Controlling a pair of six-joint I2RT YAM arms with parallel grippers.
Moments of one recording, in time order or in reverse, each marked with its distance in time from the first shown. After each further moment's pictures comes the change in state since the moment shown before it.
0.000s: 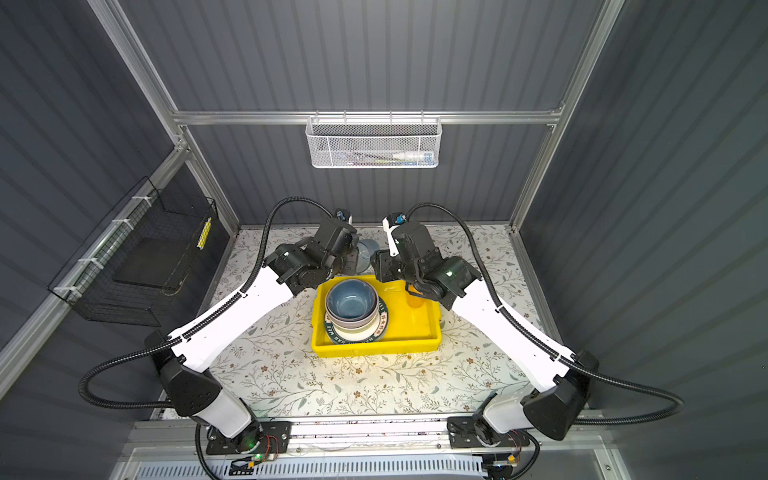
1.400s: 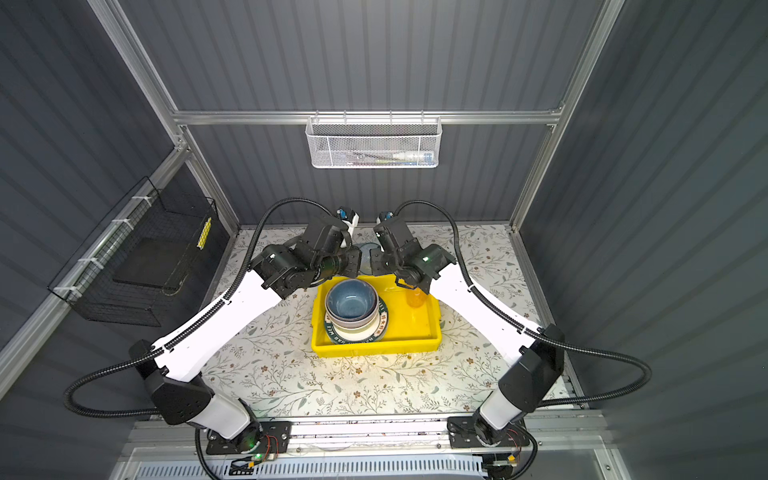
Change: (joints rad) left arm -0.010 -0.073 0.009 0.010 0.244 0.024; right arm 0.003 0.158 0.109 -0.071 0.122 -0.011
